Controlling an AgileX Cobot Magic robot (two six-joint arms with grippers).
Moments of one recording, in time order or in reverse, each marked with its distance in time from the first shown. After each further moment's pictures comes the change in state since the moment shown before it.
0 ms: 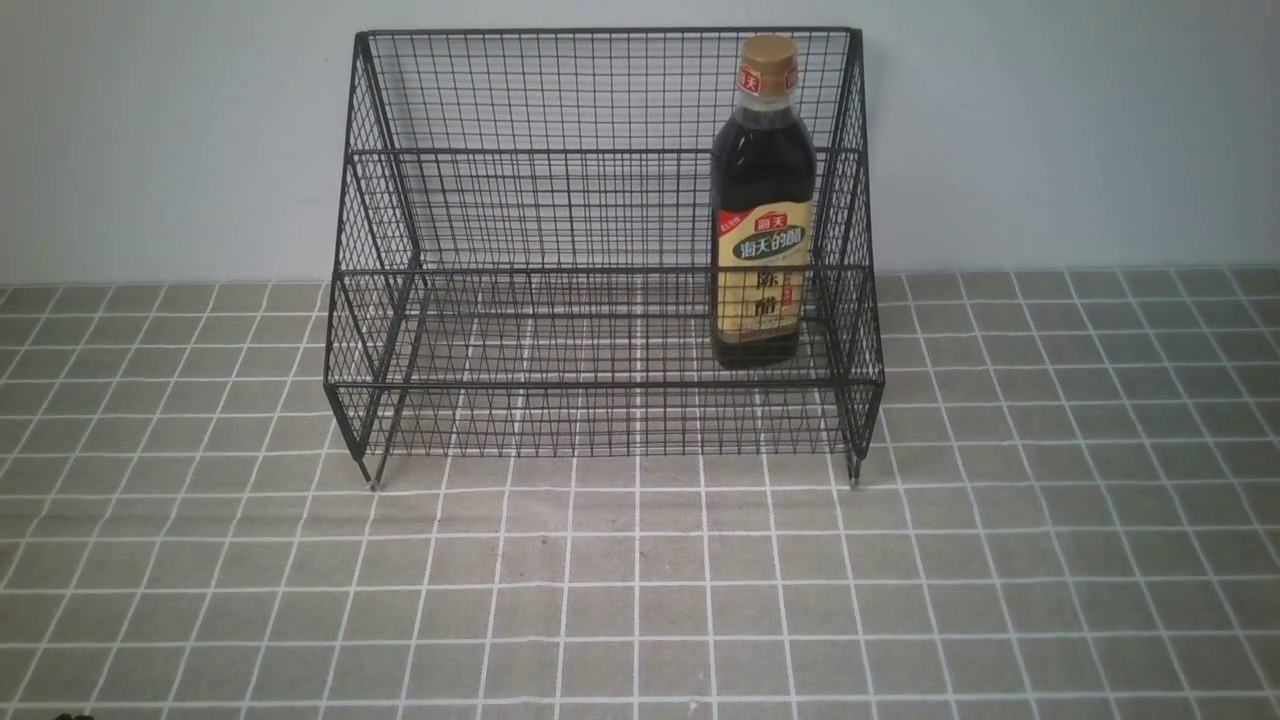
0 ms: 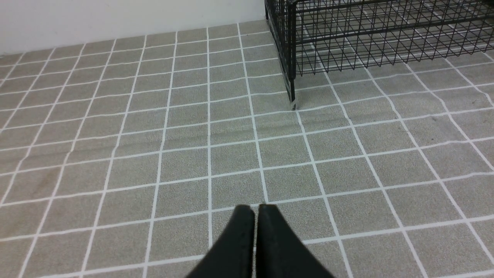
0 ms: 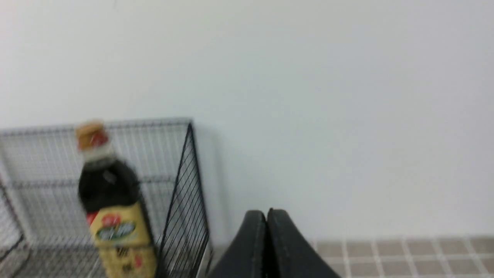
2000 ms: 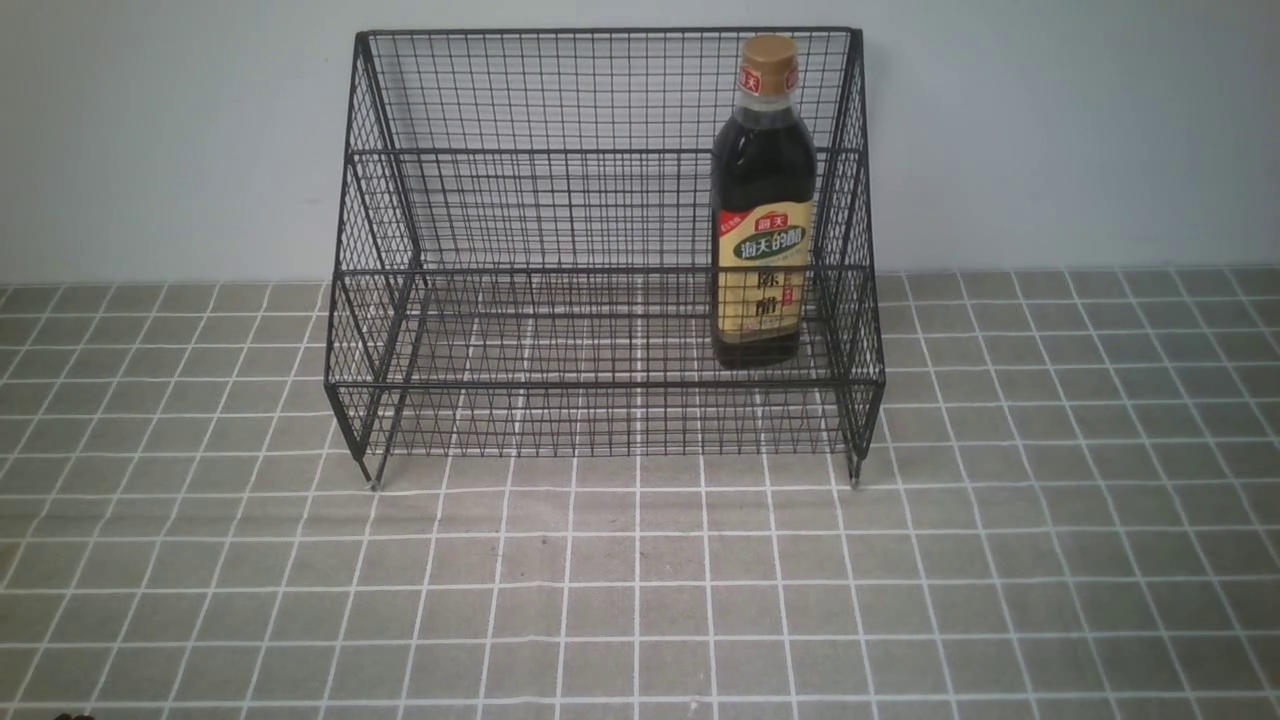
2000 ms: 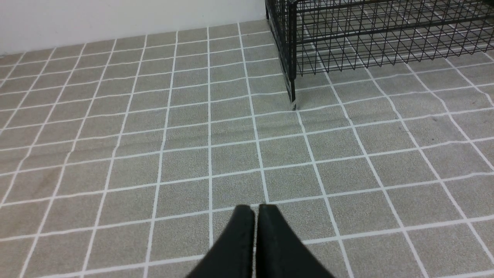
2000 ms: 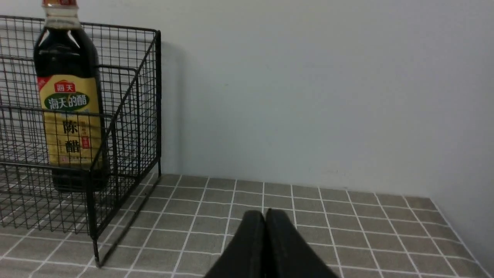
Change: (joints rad) right arm 0.013 -0.517 0.548 0.226 -0.077 -0.443; left arm 0.000 0.000 0.000 0.000 0.000 0.000
